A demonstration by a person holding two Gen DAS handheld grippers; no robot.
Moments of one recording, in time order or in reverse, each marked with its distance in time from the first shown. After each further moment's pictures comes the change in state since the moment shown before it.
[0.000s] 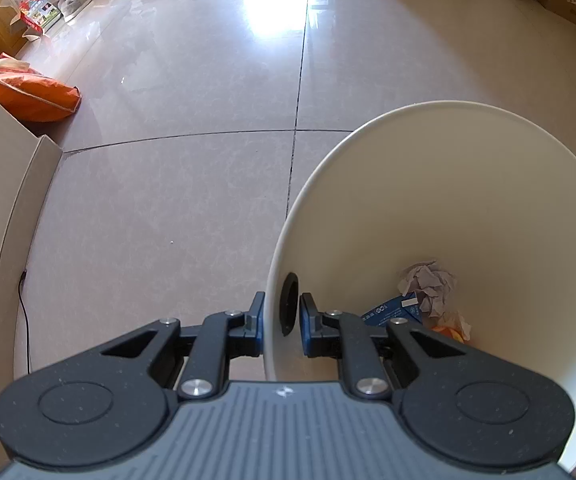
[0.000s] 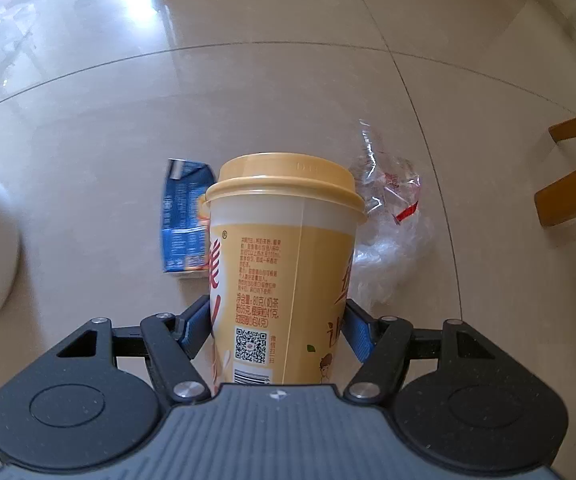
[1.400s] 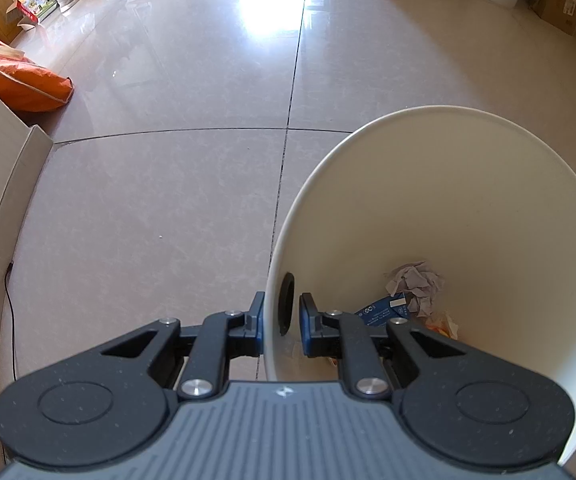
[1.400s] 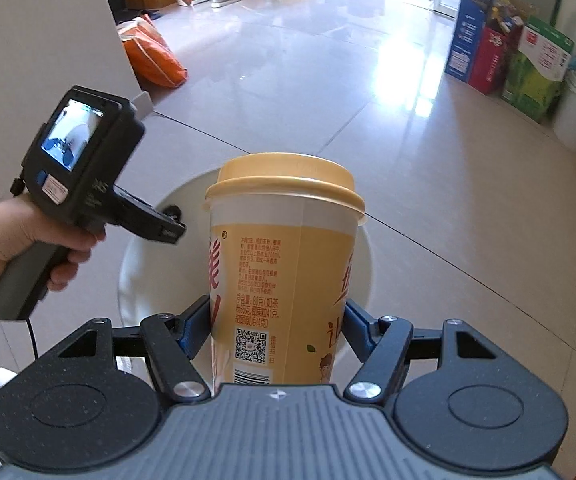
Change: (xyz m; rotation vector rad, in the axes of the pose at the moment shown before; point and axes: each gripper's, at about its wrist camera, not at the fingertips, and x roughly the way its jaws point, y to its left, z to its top) left arm -0.002 0.008 -0.002 -0.029 0.001 -0.054; right arm -0.203 0.264 0.057 -0.626 -0.254 0.405
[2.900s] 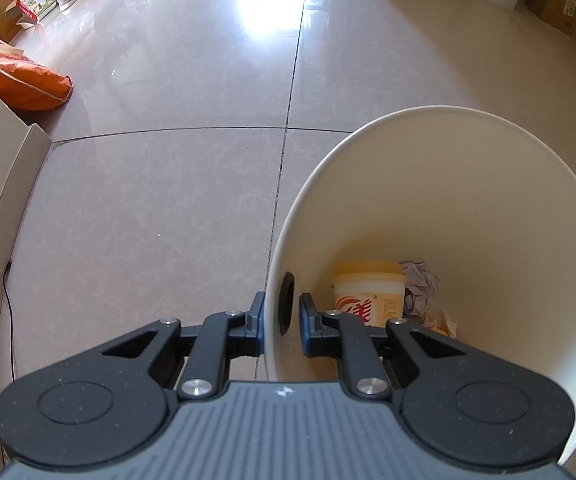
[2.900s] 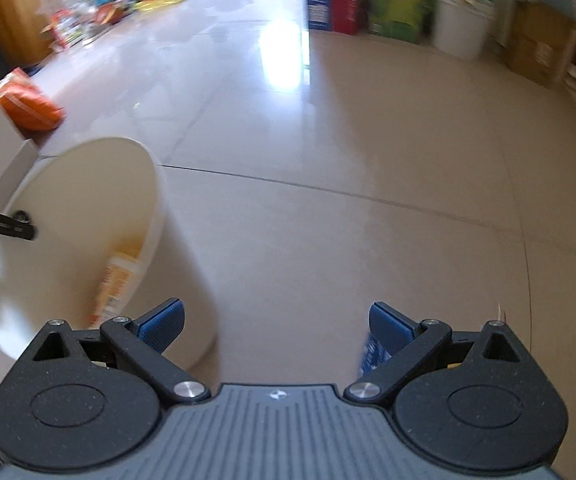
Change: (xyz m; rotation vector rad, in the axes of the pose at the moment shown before) left arm 0.003 0.003 0.001 0.001 0.003 -0.005; right arm 0.011 -0.116 -0.110 0.344 -0.026 -0.201
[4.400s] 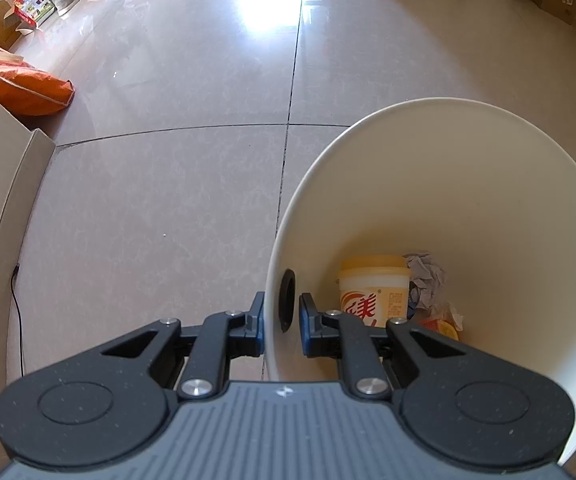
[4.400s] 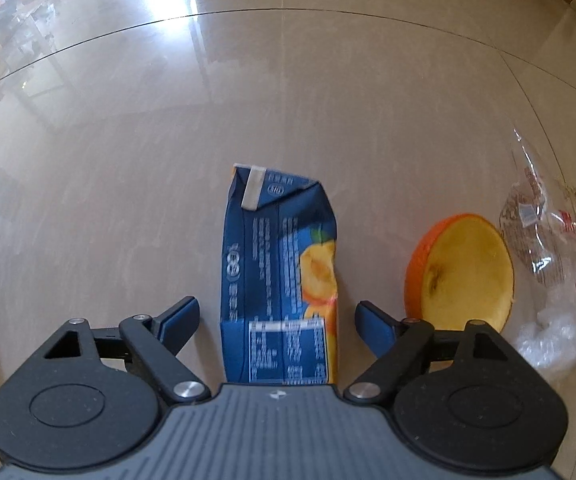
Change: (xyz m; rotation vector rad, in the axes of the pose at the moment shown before) left arm 0.003 -0.011 0.001 0.025 0.012 0.027; right arm 0.245 -0.120 -0.098 0.231 0.213 -0.199
